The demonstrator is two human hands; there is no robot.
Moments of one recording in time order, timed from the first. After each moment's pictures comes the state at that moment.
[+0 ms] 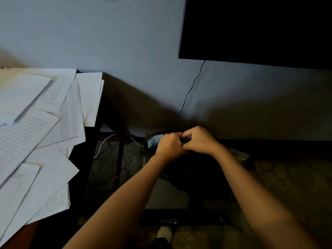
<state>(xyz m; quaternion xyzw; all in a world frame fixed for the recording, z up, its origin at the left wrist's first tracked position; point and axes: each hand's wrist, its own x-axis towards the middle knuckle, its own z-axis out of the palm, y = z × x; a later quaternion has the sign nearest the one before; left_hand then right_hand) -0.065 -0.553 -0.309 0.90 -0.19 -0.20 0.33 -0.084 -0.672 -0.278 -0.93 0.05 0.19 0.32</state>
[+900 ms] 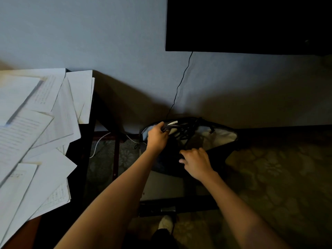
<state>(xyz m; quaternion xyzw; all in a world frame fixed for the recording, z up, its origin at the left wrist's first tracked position) -0.070 -0.543 -0.327 0.87 -0.06 -0.17 0.45 -0.168 -0.658 -0.338 -0.99 0.01 0.15 0.06</state>
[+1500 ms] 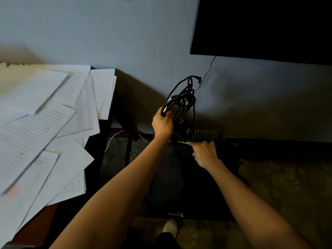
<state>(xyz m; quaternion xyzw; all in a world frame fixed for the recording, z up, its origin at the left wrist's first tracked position) -0.046 -0.532 -0.287 0.74 0.13 -0.07 0.66 -0.113 -0.657 -0.350 -0.97 0.03 0.24 -0.01</state>
